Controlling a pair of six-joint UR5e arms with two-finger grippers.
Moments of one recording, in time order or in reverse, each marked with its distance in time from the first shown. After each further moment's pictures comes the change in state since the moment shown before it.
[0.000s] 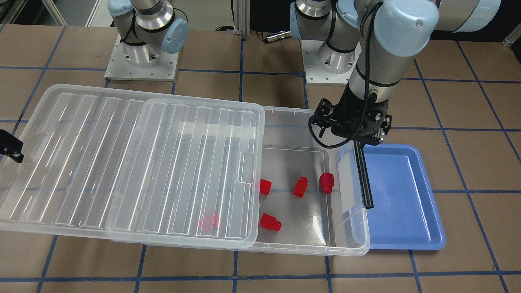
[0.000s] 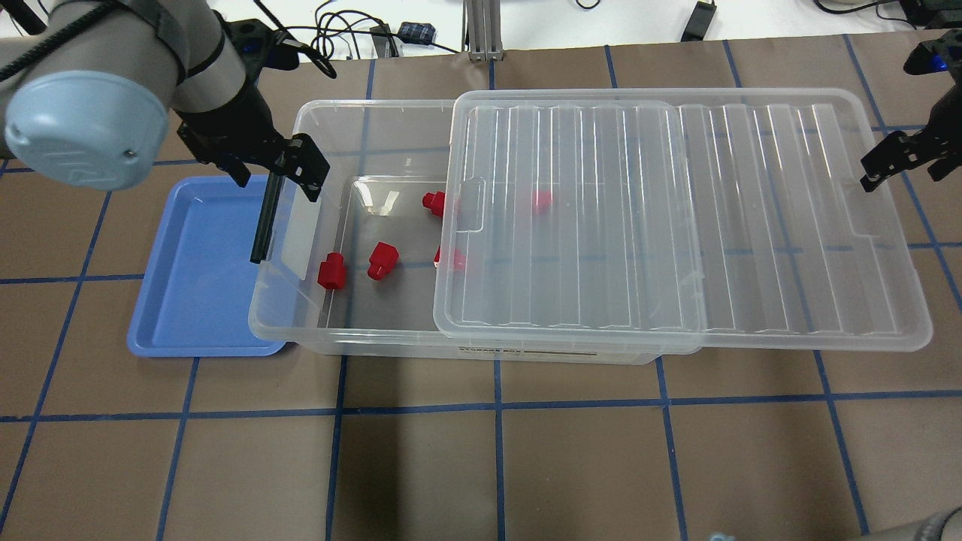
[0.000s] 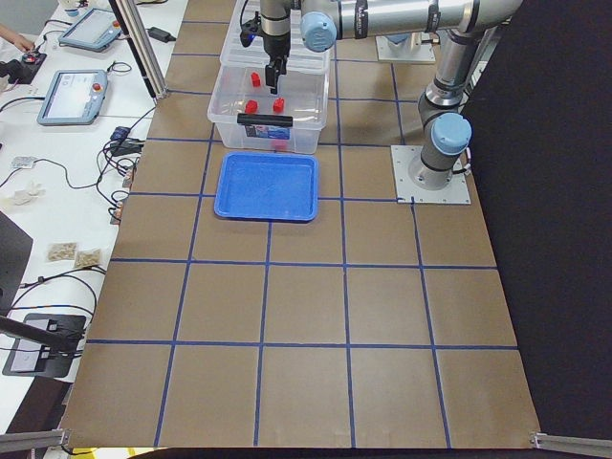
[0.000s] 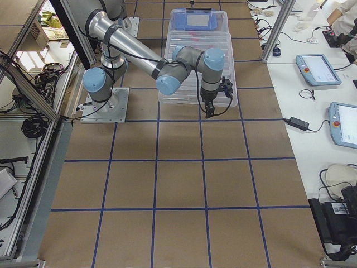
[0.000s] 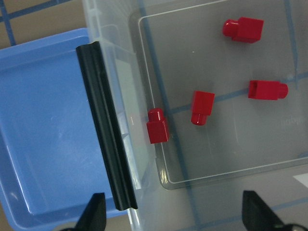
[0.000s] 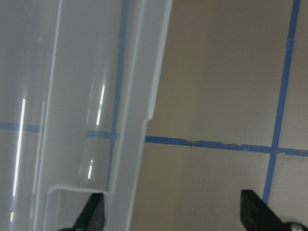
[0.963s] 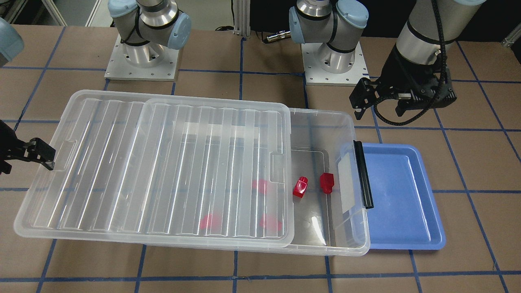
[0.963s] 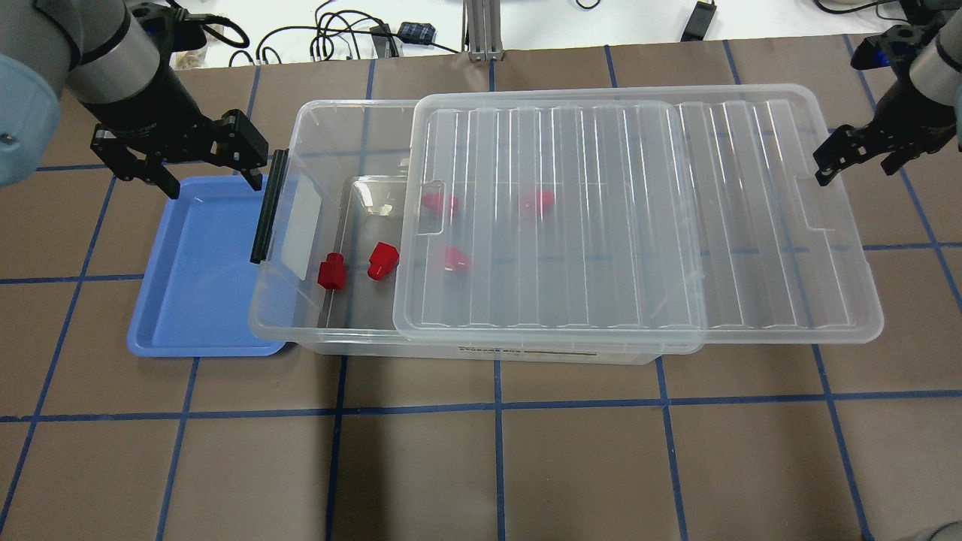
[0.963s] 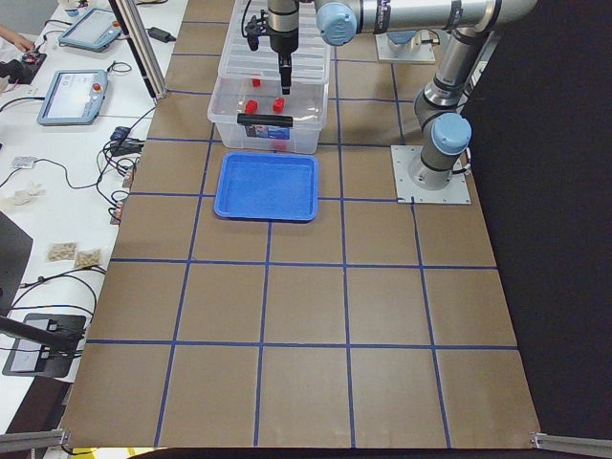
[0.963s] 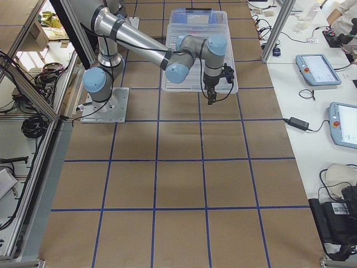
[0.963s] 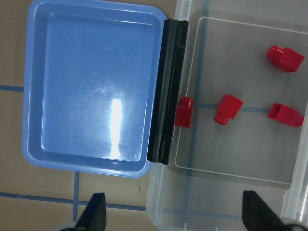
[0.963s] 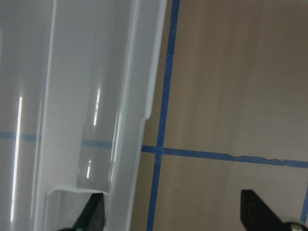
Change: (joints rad) left arm 0.137 0.117 0.021 -0.135 0.005 -0.281; right arm 0.094 0.000 0.004 0.000 0.001 0.073
